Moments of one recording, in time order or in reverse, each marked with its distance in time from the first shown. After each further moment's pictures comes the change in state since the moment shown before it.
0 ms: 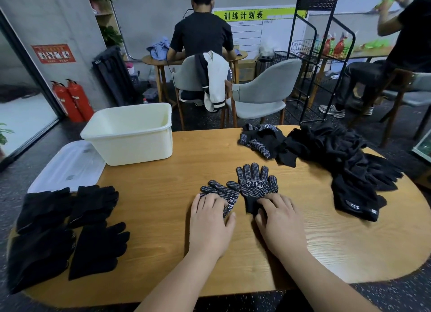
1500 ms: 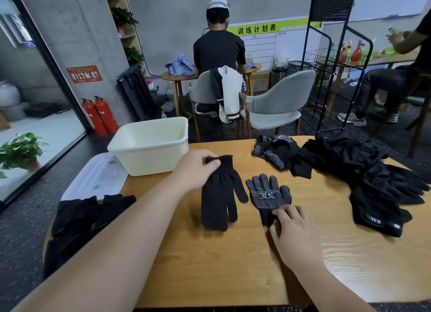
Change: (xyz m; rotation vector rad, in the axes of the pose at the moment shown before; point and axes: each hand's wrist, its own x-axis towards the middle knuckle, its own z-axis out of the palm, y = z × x) left_hand 0.138 -0.024 -0.146 -0.386 -0.264 -0.146; right_hand 0.002 -0.006 -0.006 -0.003 -0.087 0.099
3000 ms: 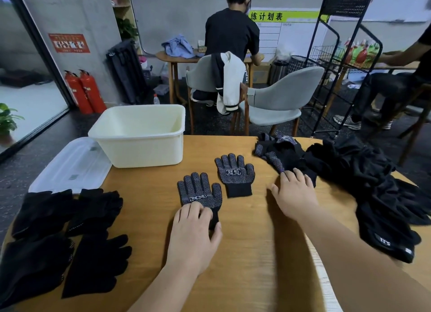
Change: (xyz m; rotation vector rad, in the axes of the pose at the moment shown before) left_hand -0.079 -0.103 0.125 0.579 0.297 0.117; right_hand 0.151 0.018 0.018 -0.300 -0.387 0.023
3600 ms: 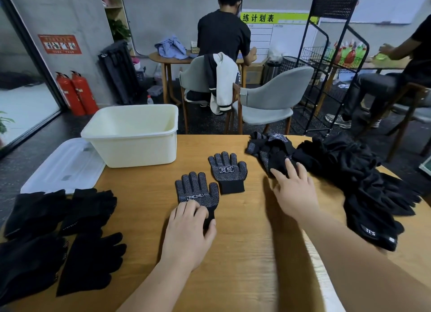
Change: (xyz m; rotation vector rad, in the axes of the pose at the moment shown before) left_hand -0.002 0.000 -0.001 -0.042 -0.005 0.038; right_hand -0.021 0.016 -0.011 0.010 0.086 -0.025
